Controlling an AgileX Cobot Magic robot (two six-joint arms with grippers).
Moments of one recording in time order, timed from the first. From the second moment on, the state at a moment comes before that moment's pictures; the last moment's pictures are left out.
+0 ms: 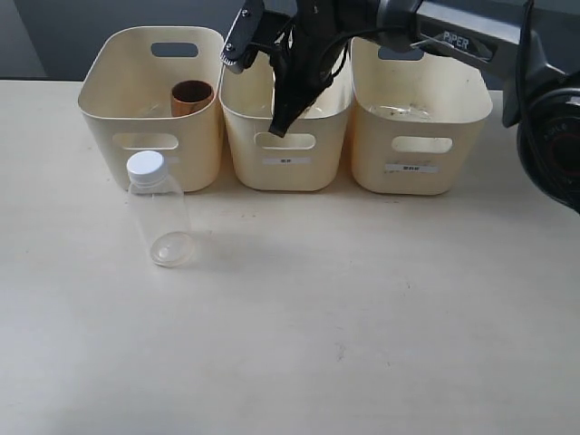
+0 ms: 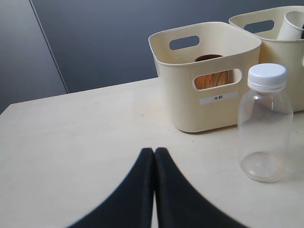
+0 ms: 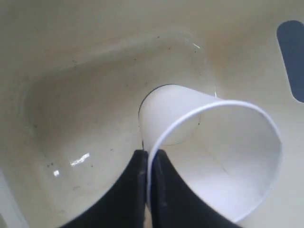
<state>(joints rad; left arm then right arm) -0.07 0.00 0.00 0.02 0.24 0.12 0.55 2.29 -2.03 -0.15 0.84 -0.63</state>
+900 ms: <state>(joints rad) -0.07 0.00 0.00 0.02 0.24 0.12 0.55 2.29 -2.03 -0.10 0.87 -0.63</state>
